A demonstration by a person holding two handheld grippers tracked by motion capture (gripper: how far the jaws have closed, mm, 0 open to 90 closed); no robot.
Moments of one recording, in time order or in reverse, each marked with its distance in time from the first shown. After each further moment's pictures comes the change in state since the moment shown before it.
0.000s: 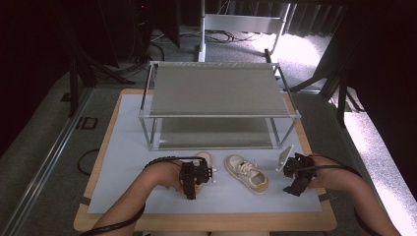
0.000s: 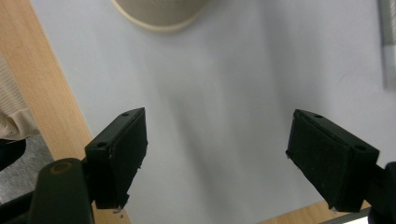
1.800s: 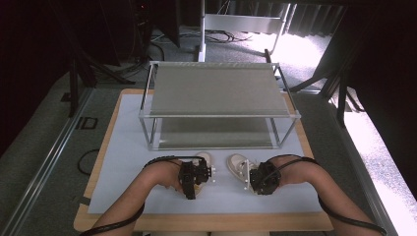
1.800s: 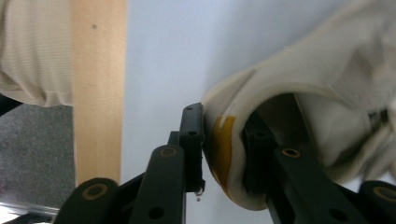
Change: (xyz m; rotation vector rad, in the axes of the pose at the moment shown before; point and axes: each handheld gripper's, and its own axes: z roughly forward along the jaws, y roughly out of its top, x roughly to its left) left arm 0.002 -0.003 0.000 -0.013 -0.016 0.001; right arm 0.037 0.092 0.019 0.108 0.133 -0.449
